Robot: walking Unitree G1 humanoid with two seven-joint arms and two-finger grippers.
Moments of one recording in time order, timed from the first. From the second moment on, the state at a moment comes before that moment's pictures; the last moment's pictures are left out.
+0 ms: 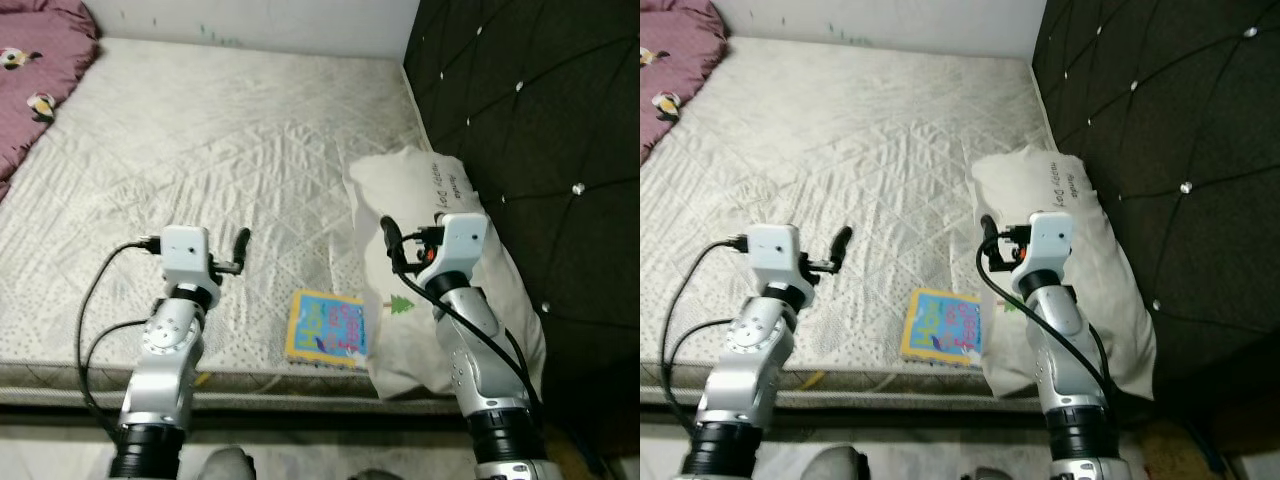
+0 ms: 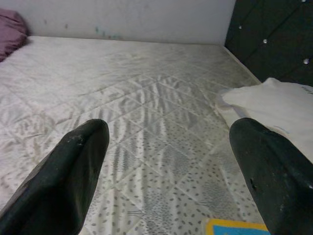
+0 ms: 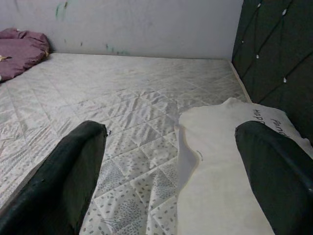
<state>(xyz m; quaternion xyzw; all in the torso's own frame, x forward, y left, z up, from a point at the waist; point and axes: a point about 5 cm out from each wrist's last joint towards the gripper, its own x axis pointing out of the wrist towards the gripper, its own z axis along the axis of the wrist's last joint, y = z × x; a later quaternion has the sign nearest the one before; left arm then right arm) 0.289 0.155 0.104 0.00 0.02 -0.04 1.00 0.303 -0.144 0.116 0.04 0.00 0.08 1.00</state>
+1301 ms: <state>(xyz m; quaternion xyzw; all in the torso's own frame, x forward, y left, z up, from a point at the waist) 0.291 0.160 0.103 -0.01 0.03 -0.03 1.00 0.307 -0.137 0.116 0.04 -0.01 0.08 1.00</state>
